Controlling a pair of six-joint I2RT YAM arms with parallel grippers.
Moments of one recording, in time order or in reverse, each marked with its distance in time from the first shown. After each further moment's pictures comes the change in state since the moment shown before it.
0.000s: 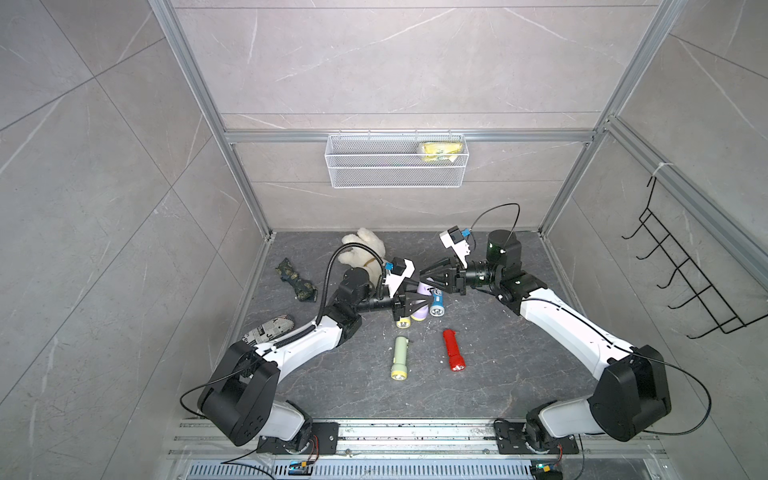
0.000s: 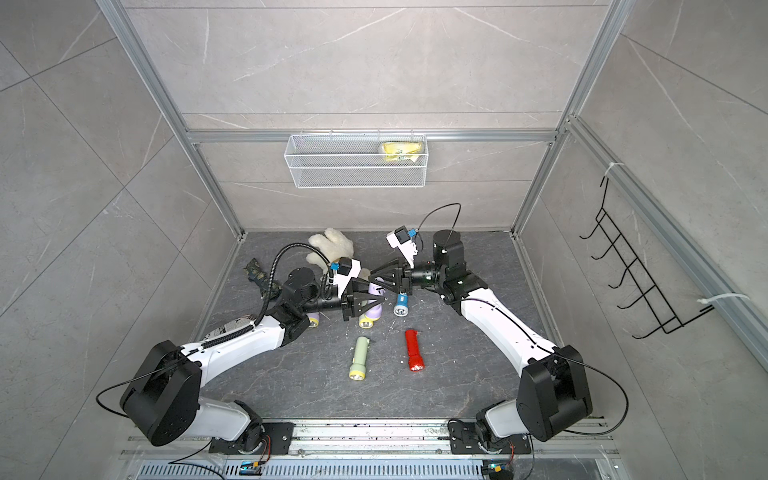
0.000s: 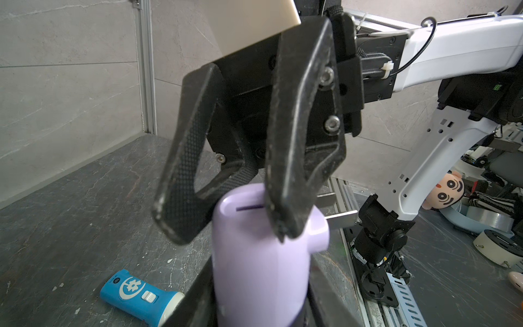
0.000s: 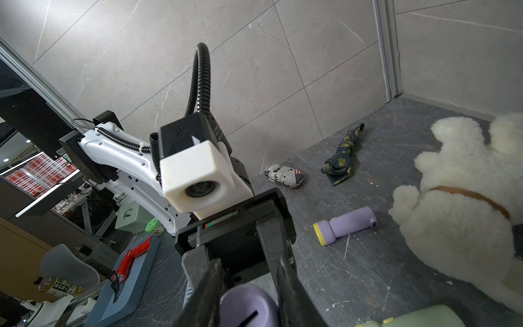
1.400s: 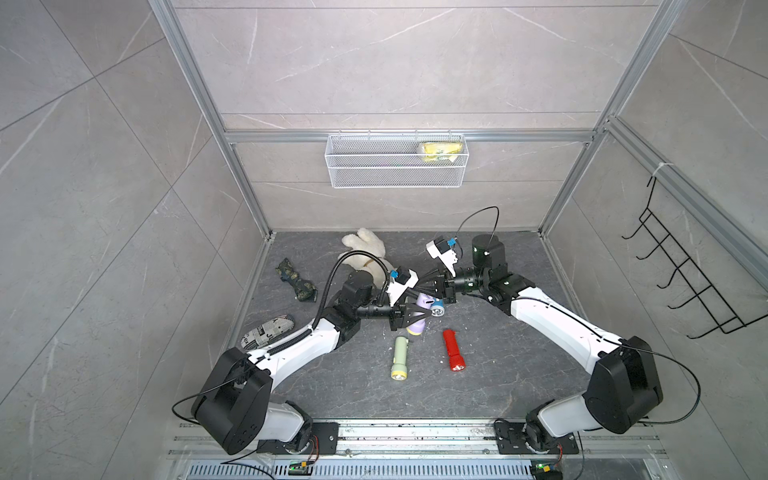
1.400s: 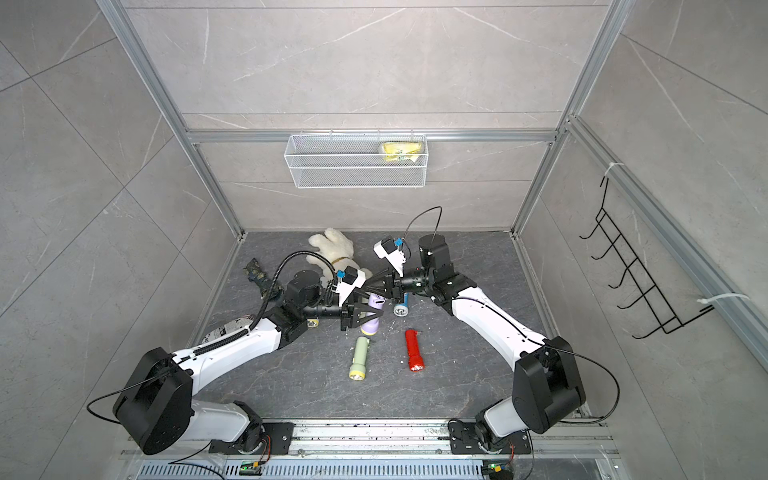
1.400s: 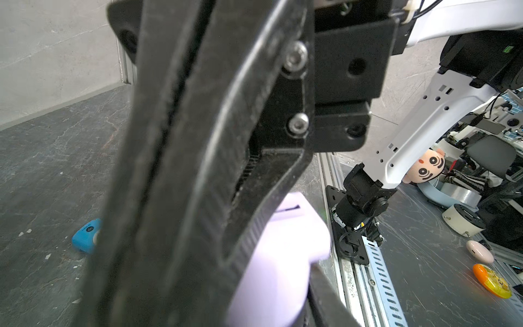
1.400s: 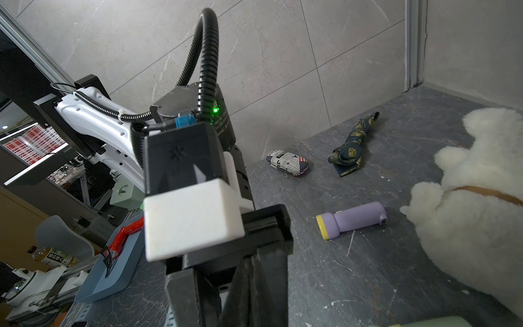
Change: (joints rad) left arm -0.008 -0.054 0.000 -0.257 0.021 0.071; right arm 0.069 0.048 0.011 -0.098 0.027 -0.174
